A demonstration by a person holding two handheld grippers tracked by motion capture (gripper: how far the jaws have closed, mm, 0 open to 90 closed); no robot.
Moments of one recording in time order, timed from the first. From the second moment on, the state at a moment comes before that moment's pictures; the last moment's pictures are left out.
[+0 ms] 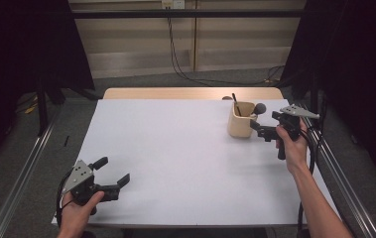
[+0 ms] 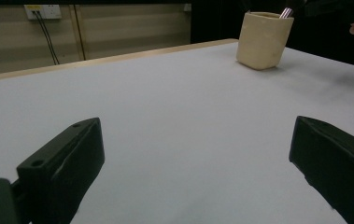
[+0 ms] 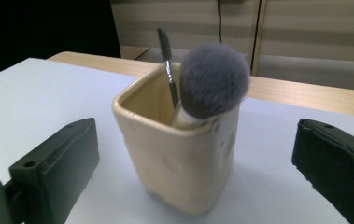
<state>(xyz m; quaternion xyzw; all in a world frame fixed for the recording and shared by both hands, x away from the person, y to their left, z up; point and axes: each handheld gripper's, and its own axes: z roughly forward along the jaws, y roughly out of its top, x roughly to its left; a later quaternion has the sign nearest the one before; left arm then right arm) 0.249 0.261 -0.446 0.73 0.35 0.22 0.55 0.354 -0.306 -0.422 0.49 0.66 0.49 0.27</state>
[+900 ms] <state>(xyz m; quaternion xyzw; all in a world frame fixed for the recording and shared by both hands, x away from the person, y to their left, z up) 0.246 0.263 -0.446 0.72 0.35 0.22 0.55 0.297 -0.301 -0.442 0.48 0.66 0.50 0.29</state>
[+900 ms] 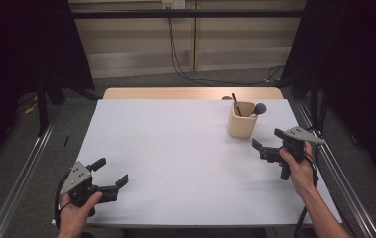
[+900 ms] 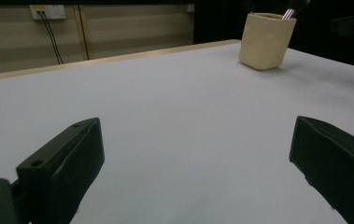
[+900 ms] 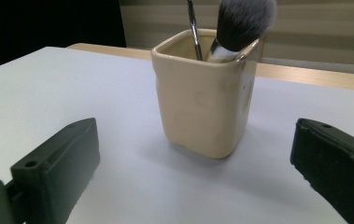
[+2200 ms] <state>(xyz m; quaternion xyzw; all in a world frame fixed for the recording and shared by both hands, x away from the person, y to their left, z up) 0.236 0.268 -0.442 0.71 0.36 0.23 0.55 0.219 -0.300 -0.455 0.48 0.65 0.51 0.29</state>
